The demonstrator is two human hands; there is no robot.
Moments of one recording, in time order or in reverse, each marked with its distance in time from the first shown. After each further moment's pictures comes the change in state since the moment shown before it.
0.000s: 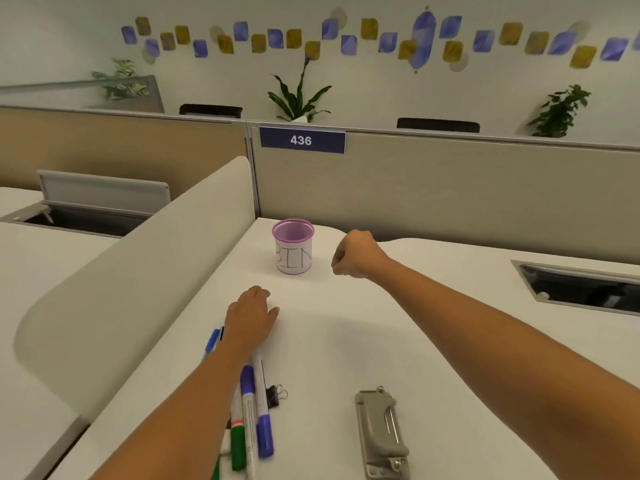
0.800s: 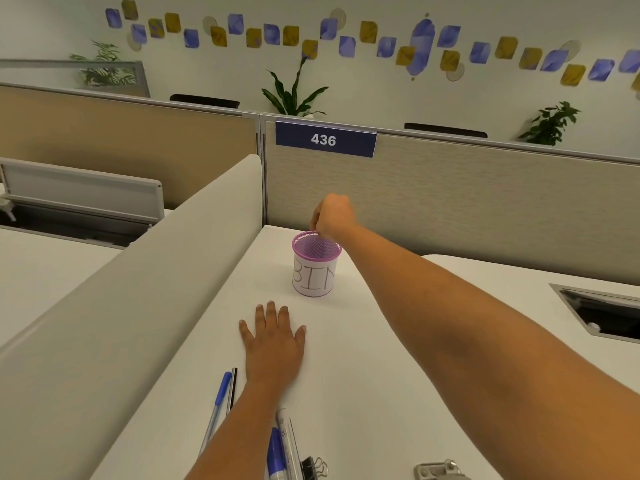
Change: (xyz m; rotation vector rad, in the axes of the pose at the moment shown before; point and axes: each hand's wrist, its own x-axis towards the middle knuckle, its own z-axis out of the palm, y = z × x) left_hand 0.039 -0.014 0.045 0.057 -0.003 -0.042; right_hand 0.156 -0.072 0.029 -0.064 0.208 0.004
